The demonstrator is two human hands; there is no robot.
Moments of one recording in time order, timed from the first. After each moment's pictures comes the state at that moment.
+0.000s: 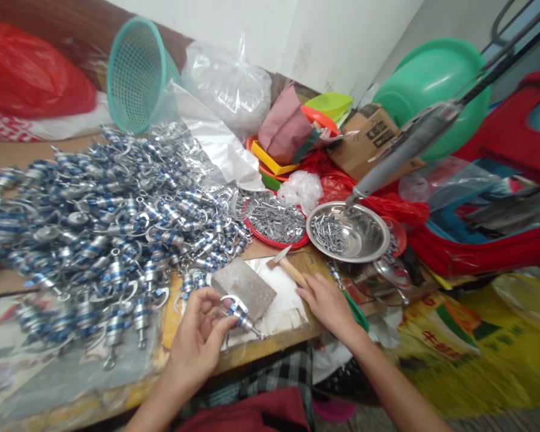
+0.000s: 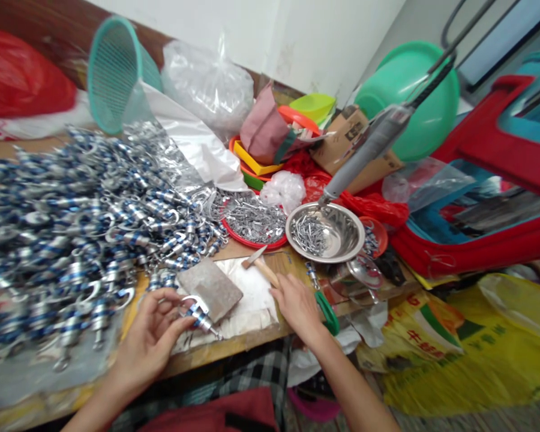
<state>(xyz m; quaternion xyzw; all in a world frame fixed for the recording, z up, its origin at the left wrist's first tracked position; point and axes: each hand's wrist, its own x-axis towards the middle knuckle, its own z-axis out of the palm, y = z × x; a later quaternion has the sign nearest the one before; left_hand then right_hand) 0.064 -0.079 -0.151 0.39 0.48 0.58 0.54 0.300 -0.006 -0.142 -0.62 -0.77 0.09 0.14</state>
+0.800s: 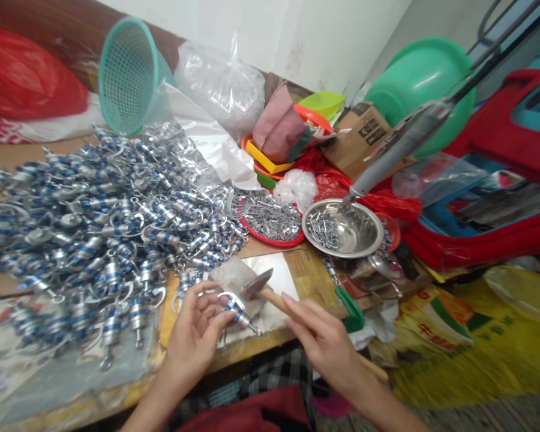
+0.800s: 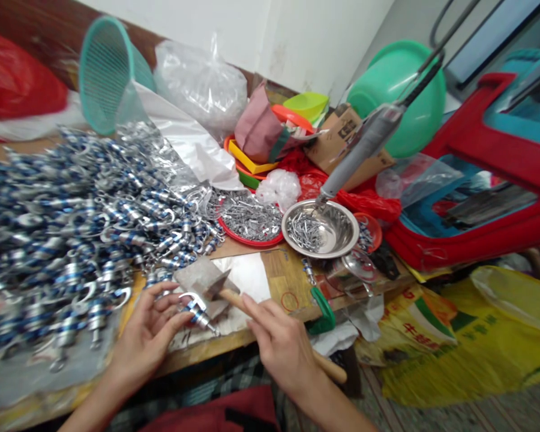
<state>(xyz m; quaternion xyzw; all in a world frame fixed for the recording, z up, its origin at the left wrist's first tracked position) 0.064 -0.076 -0.151 0.37 0.50 0.58 0.53 0.276 -0.070 -0.120 -0.50 -0.81 0.20 0.24</state>
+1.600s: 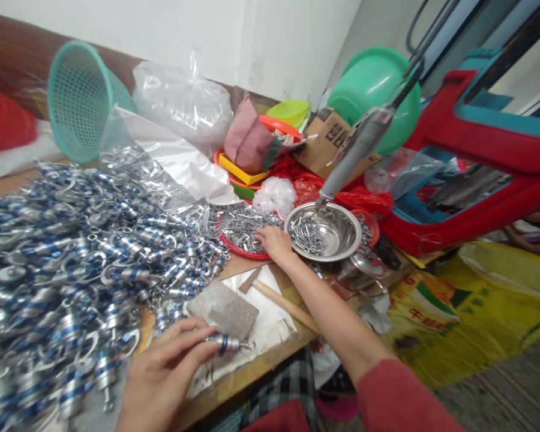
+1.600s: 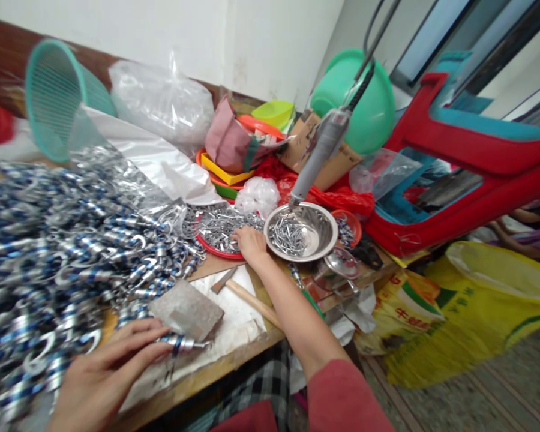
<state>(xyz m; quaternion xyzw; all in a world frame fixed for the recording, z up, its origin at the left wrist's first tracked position) 0.044 -0.064 -0.130 0.51 0.63 0.43 0.40 0.247 0.128 -0.128 -0.63 -0.77 0.03 0.11</state>
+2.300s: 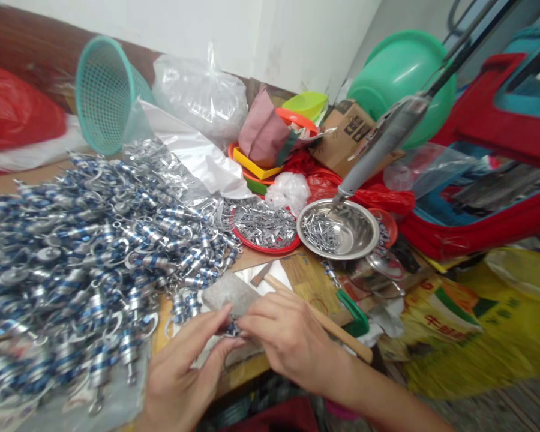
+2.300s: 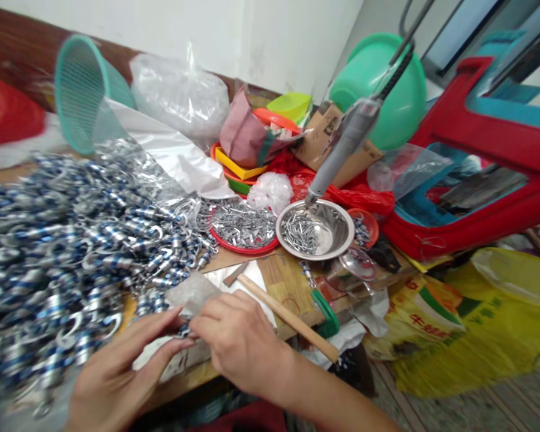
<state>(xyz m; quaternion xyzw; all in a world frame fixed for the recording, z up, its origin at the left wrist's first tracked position) 0.052 -0.073 -0.130 0.69 0.49 0.51 0.10 0.222 -0.039 -0.074 -0.32 -0.92 0.10 0.19</state>
